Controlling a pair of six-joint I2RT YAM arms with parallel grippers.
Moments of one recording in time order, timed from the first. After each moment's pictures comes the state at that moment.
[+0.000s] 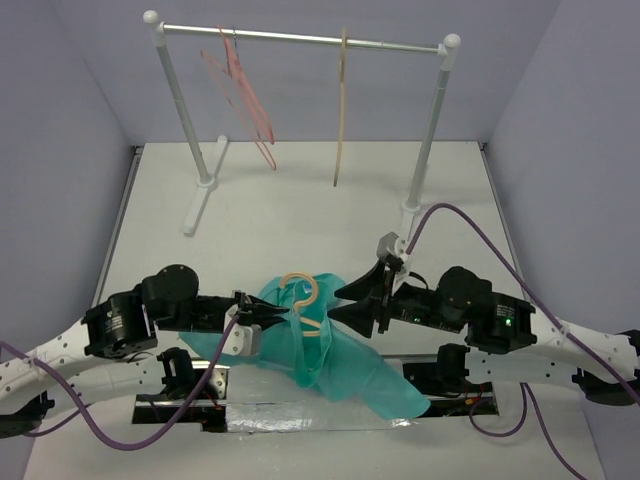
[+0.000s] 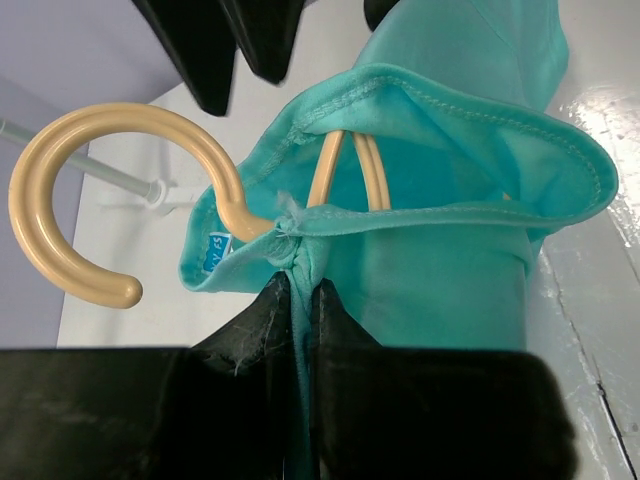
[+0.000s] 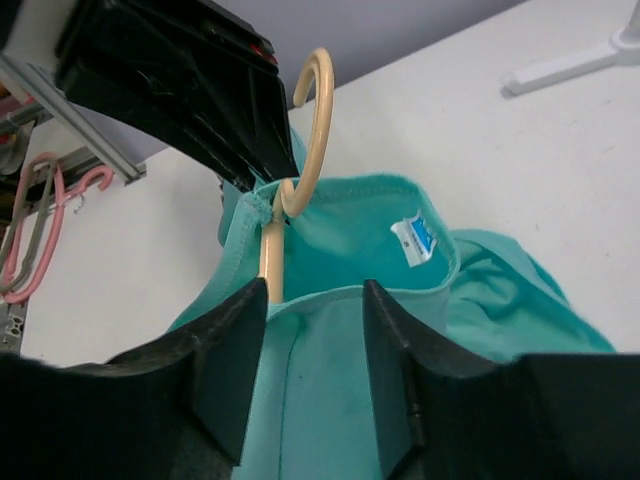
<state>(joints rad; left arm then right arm) -1.14 0.65 0.94 -0.56 0.34 0.62 1.31 0.66 0.87 -0.28 0.05 0.30</state>
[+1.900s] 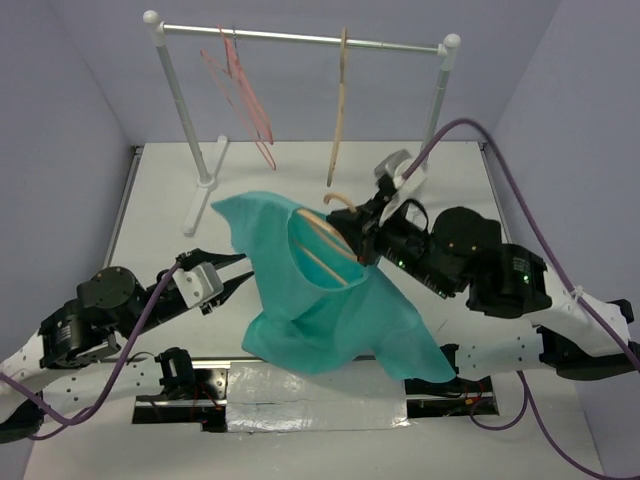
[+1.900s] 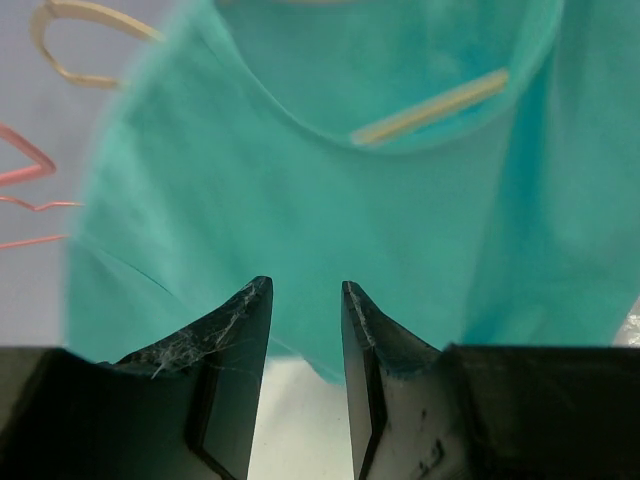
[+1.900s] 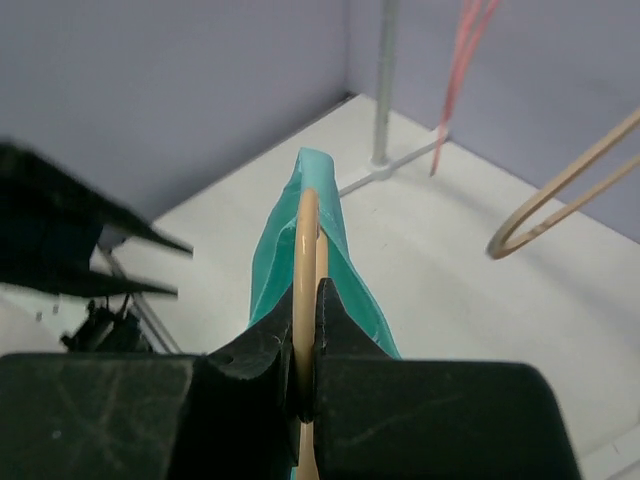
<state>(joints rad) -1.14 0.54 1.07 -0.57 -0.16 0.35 1.35 1.06 1.57 -0.55 0.52 0.09</state>
